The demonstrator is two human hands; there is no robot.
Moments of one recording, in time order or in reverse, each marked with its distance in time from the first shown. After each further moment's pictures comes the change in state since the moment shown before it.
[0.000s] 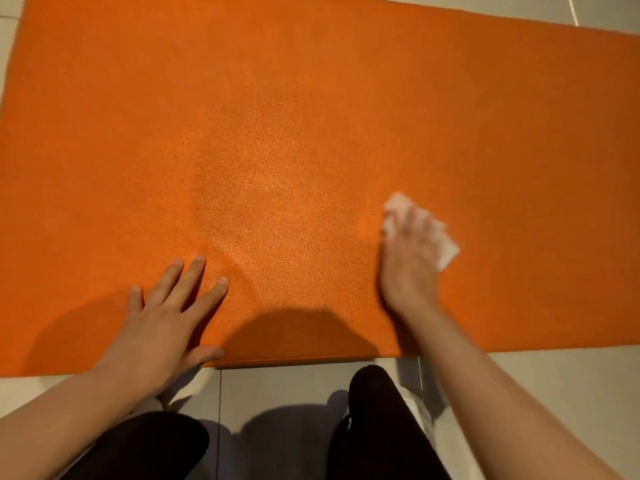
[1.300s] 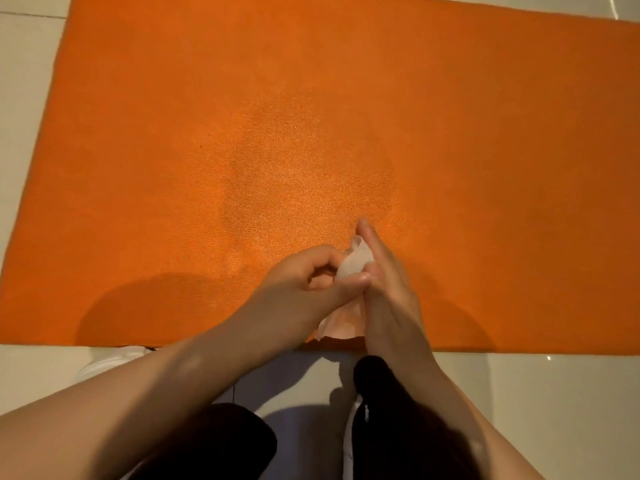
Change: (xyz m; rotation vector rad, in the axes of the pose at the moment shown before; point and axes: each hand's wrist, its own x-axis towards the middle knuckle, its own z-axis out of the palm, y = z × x) left_hand 0.048 0.126 -0.111 -1.586 -0.103 -0.227; right_hand -0.085 -0.075 -0.063 1.001 -0.178 -0.116
